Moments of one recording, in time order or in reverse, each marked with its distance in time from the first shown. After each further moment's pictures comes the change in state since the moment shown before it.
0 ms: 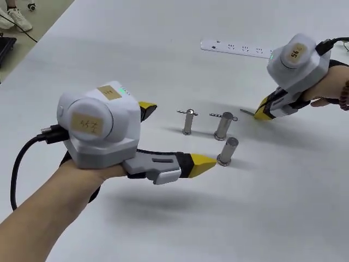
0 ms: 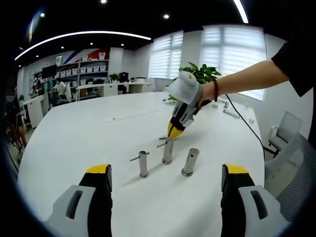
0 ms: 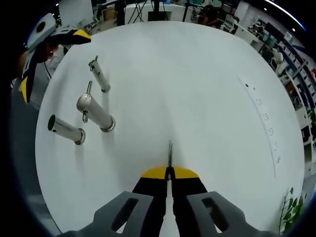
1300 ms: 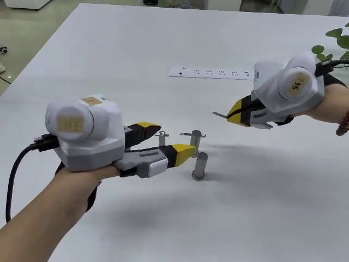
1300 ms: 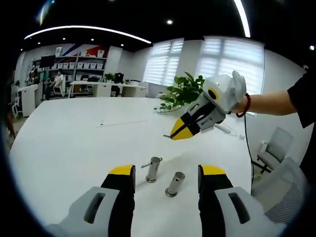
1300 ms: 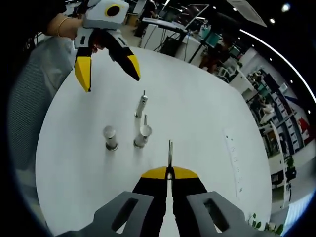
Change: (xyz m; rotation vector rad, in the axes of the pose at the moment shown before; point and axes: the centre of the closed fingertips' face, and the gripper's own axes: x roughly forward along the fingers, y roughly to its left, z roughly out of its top) left arm 0.018 -0.020 0.038 -0.113 -0.055 -0.104; right arm -0.087 0.055 0.045 -0.293 -0.236 -0.200
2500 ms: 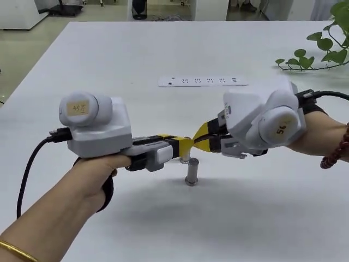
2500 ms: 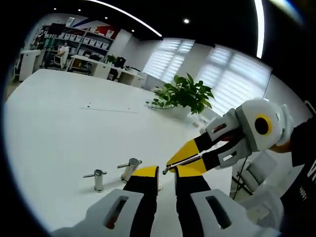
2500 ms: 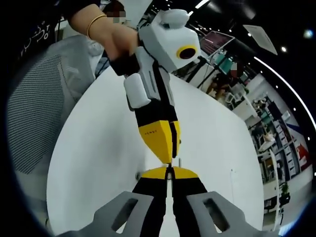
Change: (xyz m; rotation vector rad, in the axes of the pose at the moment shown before) left arm 0.024 -0.025 0.005 -0.229 0.037 -0.093; right arm -0.012 0.051 0.063 -0.137 -0.143 0.002
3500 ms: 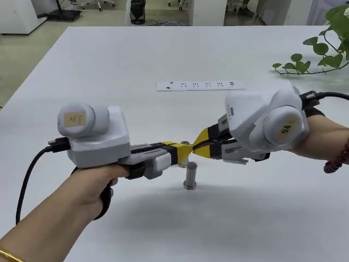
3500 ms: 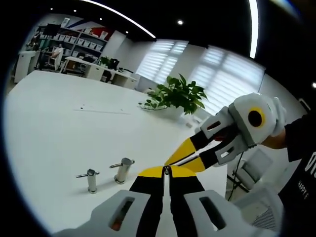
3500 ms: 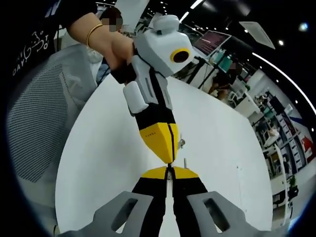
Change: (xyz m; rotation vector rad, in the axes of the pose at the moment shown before) left arm -0.001 -0.011 -0.002 0.025 -0.013 -0.067; right arm -0.008 0.007 0.005 0.094 -0.034 0.036
